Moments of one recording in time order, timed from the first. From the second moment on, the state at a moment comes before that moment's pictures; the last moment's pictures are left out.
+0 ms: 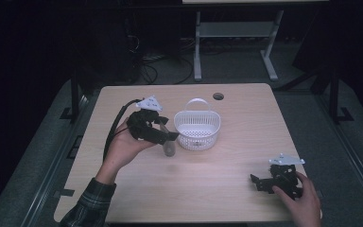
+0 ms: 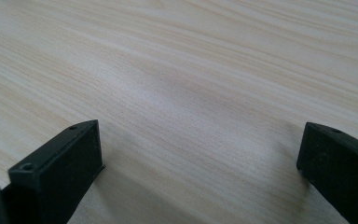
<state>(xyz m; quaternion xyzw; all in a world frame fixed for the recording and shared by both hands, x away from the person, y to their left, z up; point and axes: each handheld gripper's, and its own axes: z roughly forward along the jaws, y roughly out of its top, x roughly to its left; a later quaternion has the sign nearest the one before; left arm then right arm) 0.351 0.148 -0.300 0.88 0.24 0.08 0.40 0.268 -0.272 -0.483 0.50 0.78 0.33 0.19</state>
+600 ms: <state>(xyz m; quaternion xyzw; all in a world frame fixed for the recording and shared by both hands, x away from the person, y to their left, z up) 0.362 0.148 -0.277 0.87 0.24 0.09 0.41 0.268 -0.272 -0.483 0.50 0.78 0.33 0.19</state>
